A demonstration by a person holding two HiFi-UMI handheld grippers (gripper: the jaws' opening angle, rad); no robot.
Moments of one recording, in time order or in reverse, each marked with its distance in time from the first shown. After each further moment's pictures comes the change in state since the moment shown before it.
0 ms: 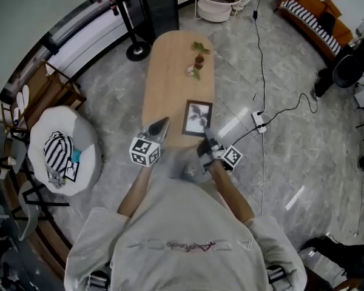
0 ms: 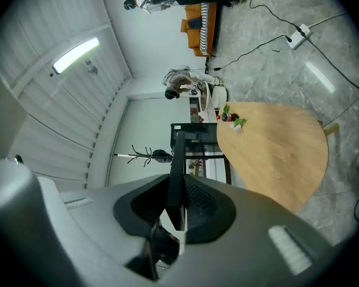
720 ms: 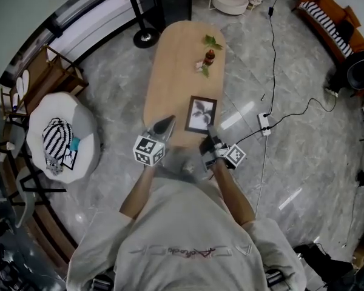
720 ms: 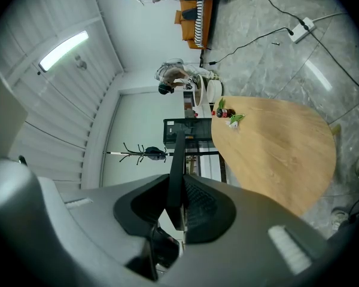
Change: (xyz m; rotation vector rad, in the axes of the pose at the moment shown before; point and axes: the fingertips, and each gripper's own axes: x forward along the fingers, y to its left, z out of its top) left arm 0.061 0.042 -0.012 -0.059 0.027 0.040; right arm 0.069 -0.038 0.037 0.019 0.062 -0.062
